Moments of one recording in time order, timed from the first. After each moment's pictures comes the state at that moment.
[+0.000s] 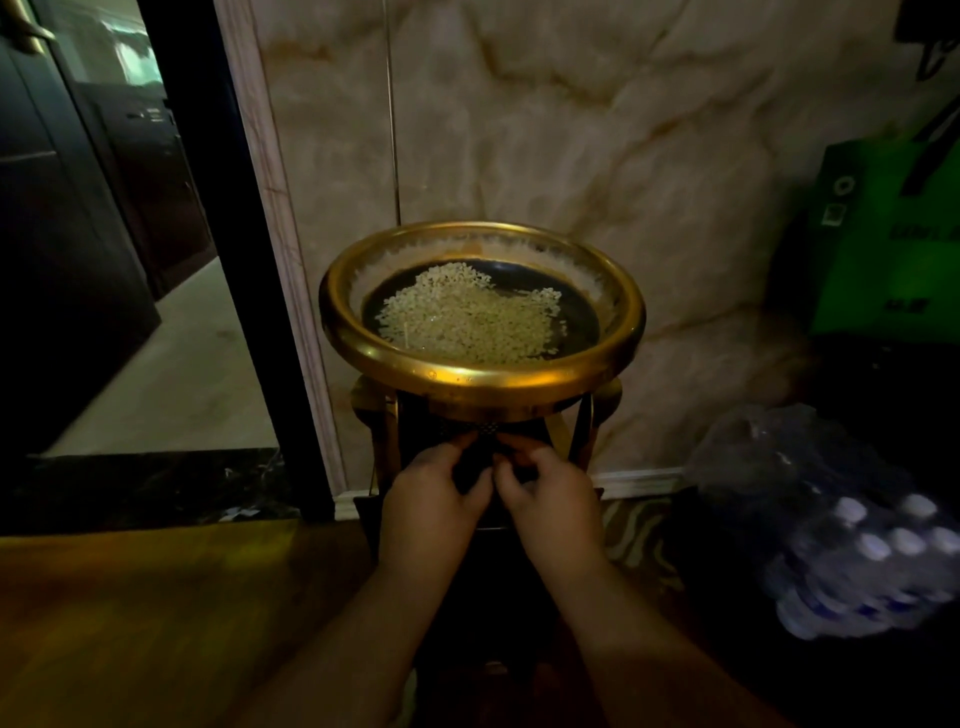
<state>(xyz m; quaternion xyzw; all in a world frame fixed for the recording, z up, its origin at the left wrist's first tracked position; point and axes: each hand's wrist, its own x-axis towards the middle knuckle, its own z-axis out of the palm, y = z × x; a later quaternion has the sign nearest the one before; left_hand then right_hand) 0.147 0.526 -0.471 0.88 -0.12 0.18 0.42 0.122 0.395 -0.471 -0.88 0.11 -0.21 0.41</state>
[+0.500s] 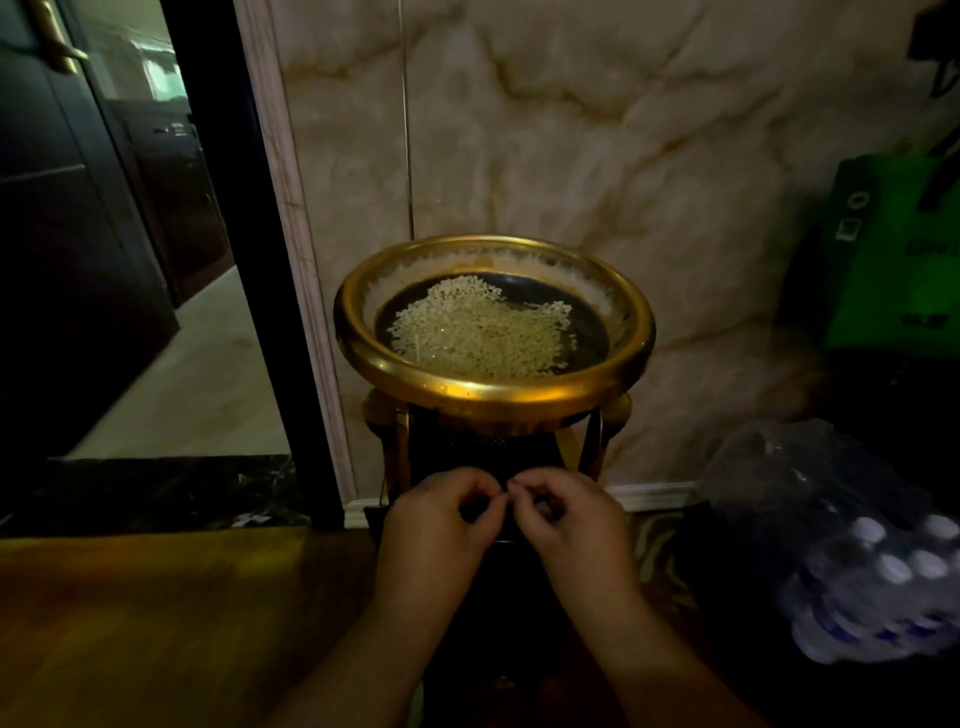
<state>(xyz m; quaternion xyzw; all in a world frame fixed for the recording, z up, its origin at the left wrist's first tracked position) 0.126 0.537 -0.465 0.85 -0.19 0.22 0.44 0.097 0.390 -0.467 -0.85 0.01 -0.29 0.44</state>
